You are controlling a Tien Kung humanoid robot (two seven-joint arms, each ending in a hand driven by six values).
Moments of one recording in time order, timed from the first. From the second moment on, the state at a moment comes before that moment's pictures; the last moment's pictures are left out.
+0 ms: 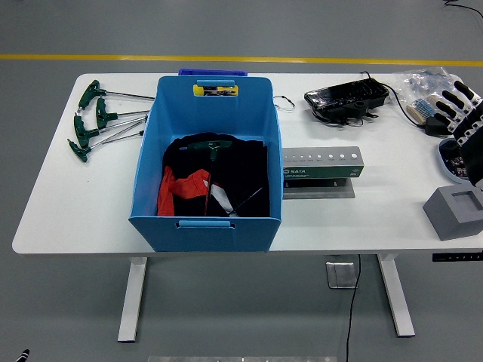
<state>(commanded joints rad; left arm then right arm) -0.06 0.18 -0.80 -0.18 0.39 0.20 -0.15 0.10 -0.20 1.61 1.44 -1.01 0.10 0.07</state>
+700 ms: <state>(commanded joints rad) -0.06 0.18 -0.79 -0.18 0.38 0.20 -0.15 0.11 -0.20 1.60 1.45 -1.00 0.12 0.07</state>
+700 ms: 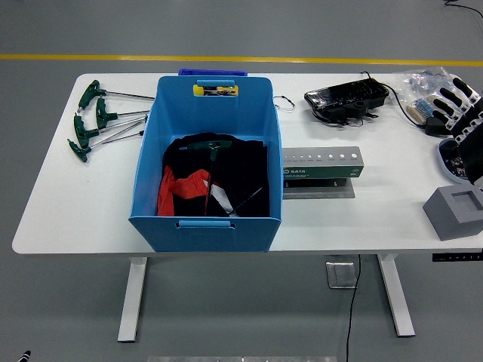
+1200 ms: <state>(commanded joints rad) -0.06 0.18 -0.79 -0.18 0.39 0.20 -0.15 0.11 -0.20 1.60 1.45 -1.01 0.12 0.07</state>
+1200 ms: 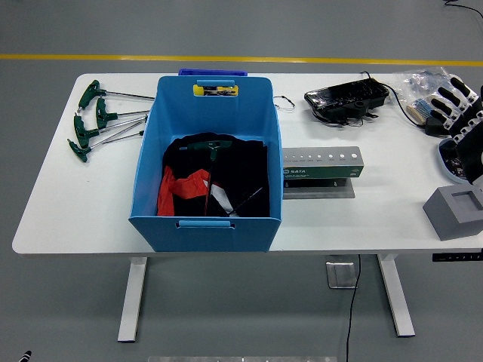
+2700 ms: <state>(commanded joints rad) -0.06 0.17 -0.77 -0.18 0.37 0.20 -0.15 0.11 -0.20 1.61 1.46 -1.01 0.14 0.05</state>
